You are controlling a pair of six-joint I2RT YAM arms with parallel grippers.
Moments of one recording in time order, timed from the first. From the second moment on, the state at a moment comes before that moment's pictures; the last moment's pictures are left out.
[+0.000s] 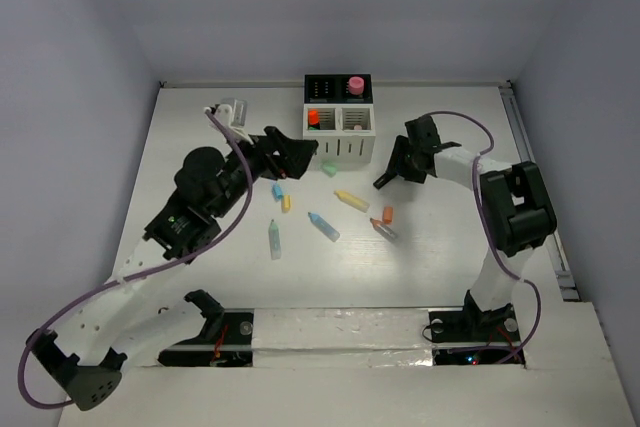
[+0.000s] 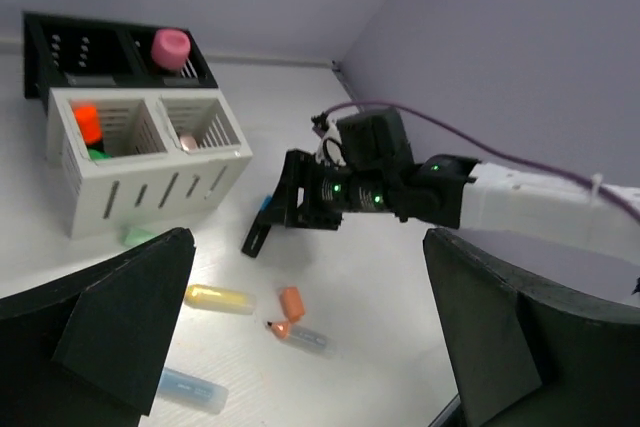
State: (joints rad) left arm -0.68 0.86 0.95 -0.08 -0.05 -0.56; right arm 0.29 1.83 1.14 -0.24 0.07 0.57
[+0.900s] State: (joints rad) left arm -0.64 0.90 1.62 -0.27 -0.09 -0.54; right arm 0.34 1.96 1.30 -0.31 0.16 0.58
